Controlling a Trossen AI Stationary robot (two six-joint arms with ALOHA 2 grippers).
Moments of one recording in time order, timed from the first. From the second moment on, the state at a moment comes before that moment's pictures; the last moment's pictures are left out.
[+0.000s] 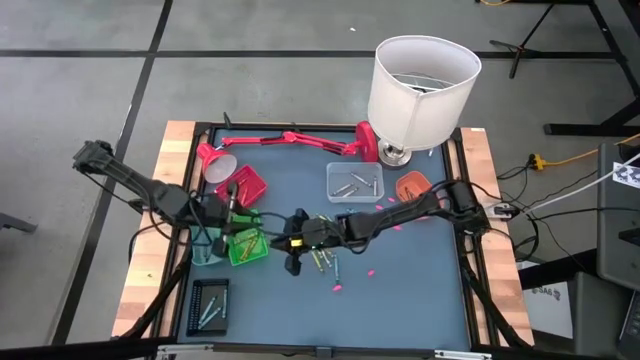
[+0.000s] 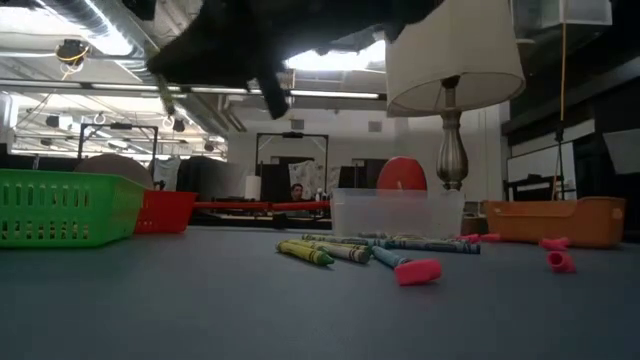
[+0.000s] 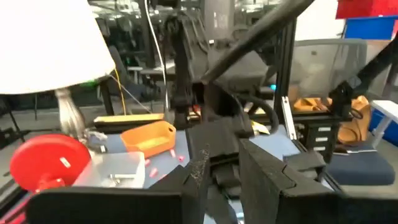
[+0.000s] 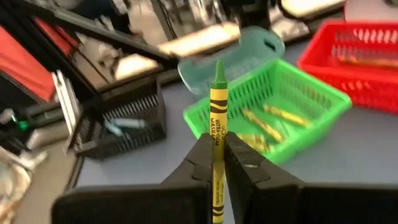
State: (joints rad) left arm -0.46 0.68 0.48 0.19 -0.44 0.01; right arm 0.23 2.10 1.51 0.22 0.13 0.41
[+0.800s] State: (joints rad) left arm -0.46 0.64 0.48 0.16 -0.49 0.04; right arm 0.19 2.26 1.51 0.61 0.17 0.41
